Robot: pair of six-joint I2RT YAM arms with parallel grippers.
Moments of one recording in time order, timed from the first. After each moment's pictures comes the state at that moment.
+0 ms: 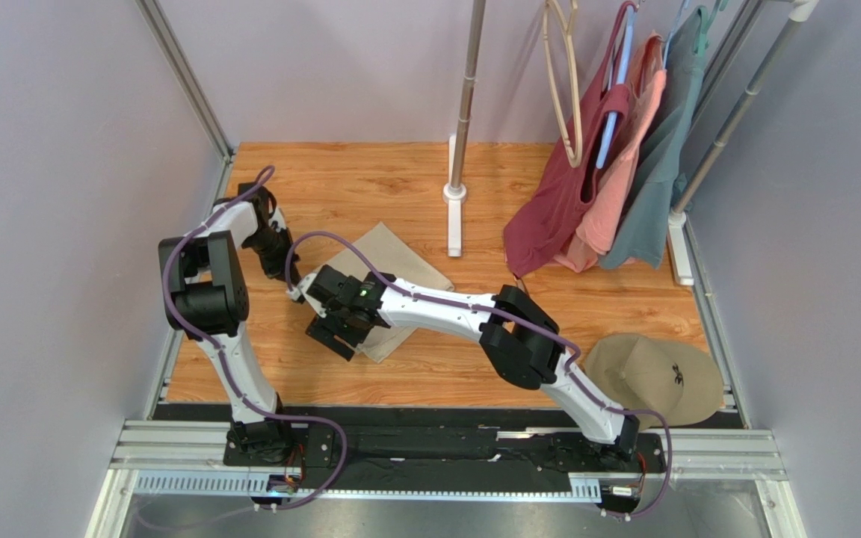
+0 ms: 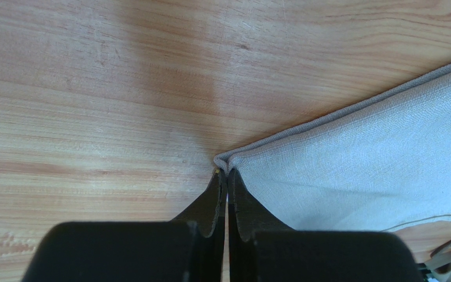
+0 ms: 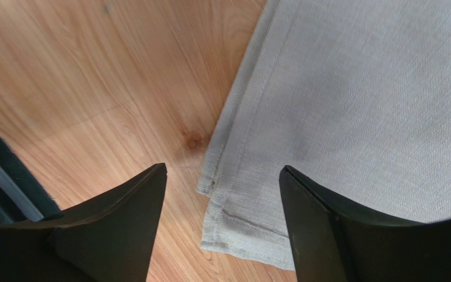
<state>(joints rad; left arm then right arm) 0.16 1.96 1.36 -0.83 0.21 -0.23 1.15 2.33 1.98 -0.68 -0.01 0.04</state>
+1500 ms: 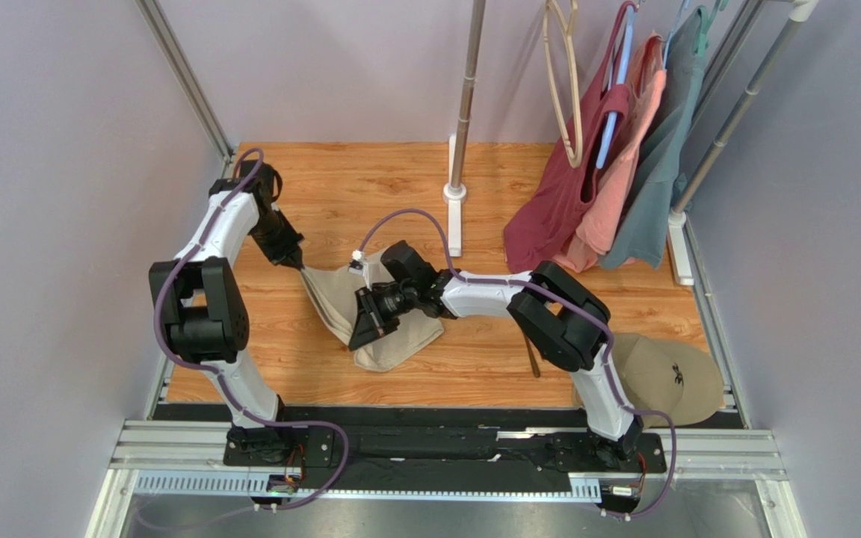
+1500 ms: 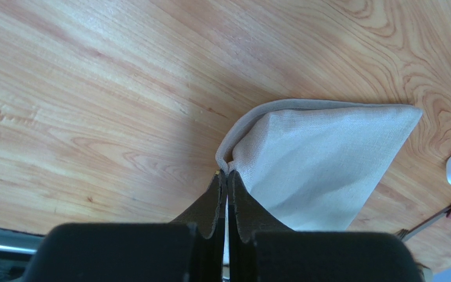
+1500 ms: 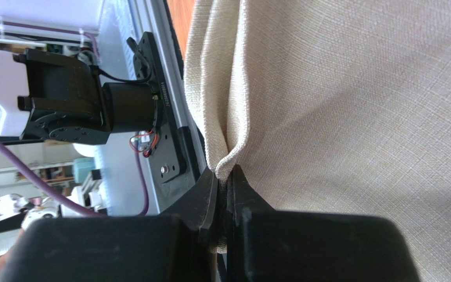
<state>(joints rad) 0.09 1.77 1.43 -0.99 0.08 -0.58 0.94 2.12 1.37 0.10 -0.77 0.58</state>
